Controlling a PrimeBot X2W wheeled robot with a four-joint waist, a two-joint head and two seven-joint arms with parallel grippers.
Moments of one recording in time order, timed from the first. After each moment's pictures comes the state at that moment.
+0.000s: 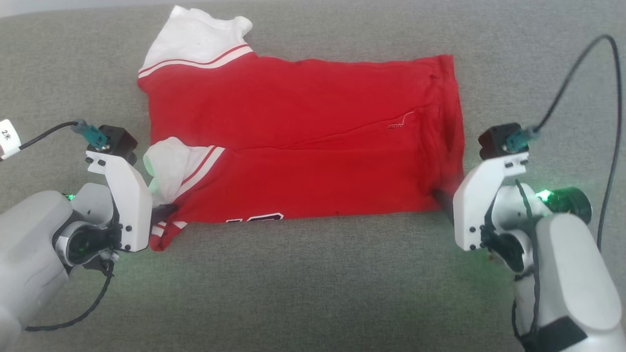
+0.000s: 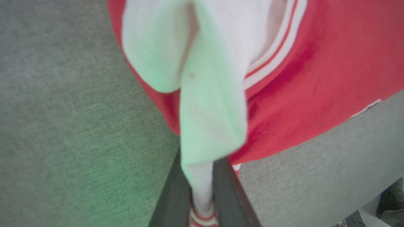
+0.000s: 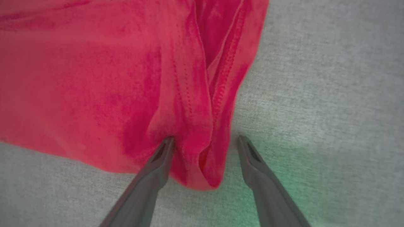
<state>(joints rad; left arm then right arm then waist) -0.95 0.79 -1.26 0.49 -1.42 -0.06 0.48 -0.44 -0.05 0.03 0.21 0.19 0.13 0.85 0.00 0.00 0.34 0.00</state>
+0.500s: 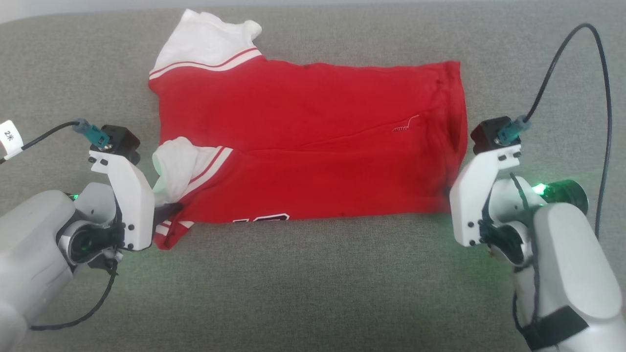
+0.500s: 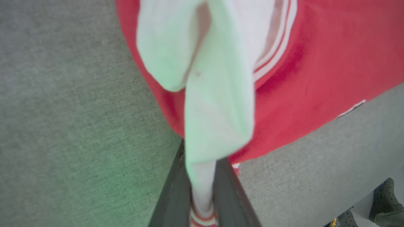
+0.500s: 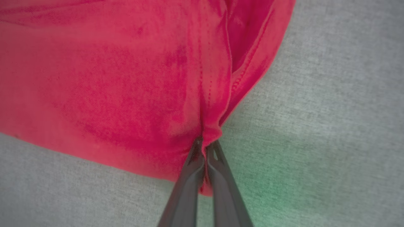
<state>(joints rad) -0.95 0.77 -1.25 0.53 -1.44 -0.09 0.47 -0.49 -0.07 0.05 0.26 0.21 0.13 0.91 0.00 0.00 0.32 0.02</state>
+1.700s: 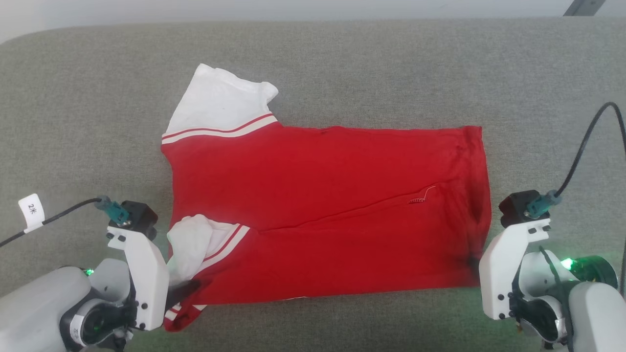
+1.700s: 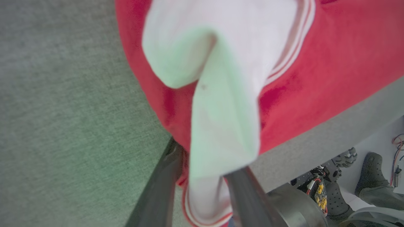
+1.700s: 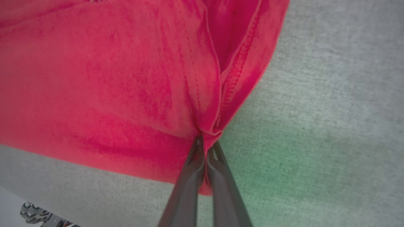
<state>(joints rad) -0.73 0.94 -1.26 0.12 -1.45 0.13 0.43 -0.16 -0.13 0.00 -0.04 0.29 0.13 1.03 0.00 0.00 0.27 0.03</state>
